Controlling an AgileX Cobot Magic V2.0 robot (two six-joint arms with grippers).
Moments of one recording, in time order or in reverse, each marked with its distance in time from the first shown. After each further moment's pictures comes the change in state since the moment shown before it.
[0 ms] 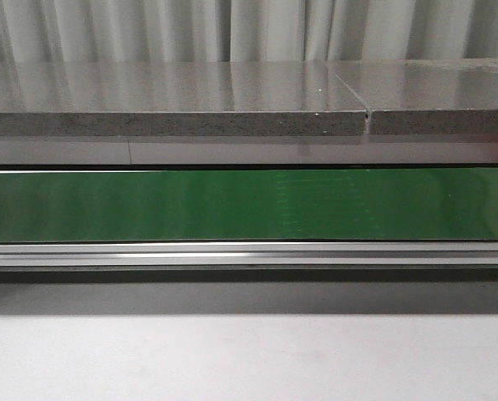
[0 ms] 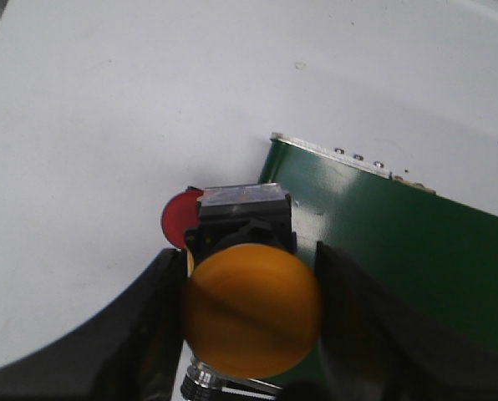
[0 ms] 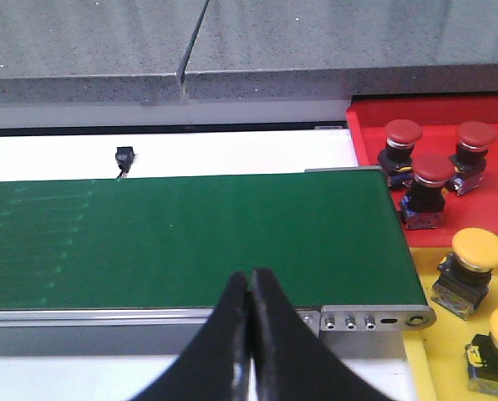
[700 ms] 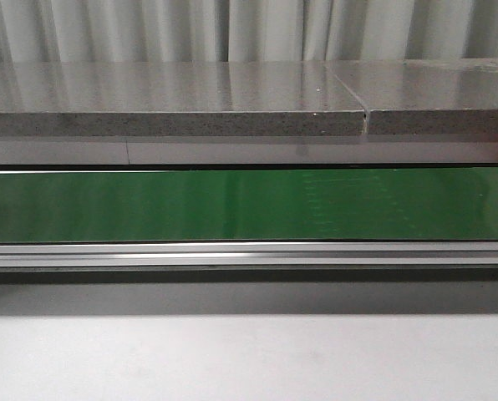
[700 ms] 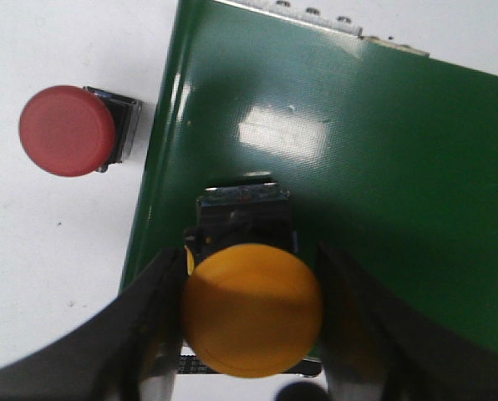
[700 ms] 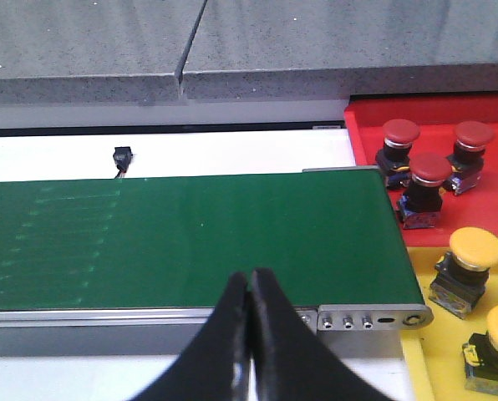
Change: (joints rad) left arm -0.103 0.044 0.181 -0.018 -0.037 0.005; right arm 0.000 0.000 0.000 0.000 0.000 0.000
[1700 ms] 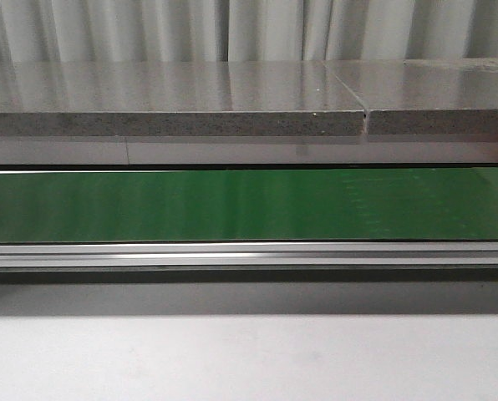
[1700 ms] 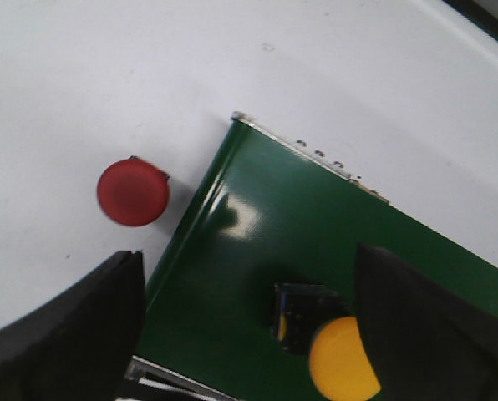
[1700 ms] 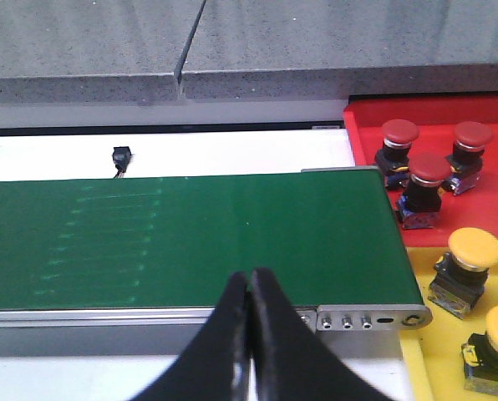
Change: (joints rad) left arm 0.141 -0.057 -0.096 -0.098 -0.011 -0.157; right arm 0.000 0.000 0.000 -0.002 0.000 0.000
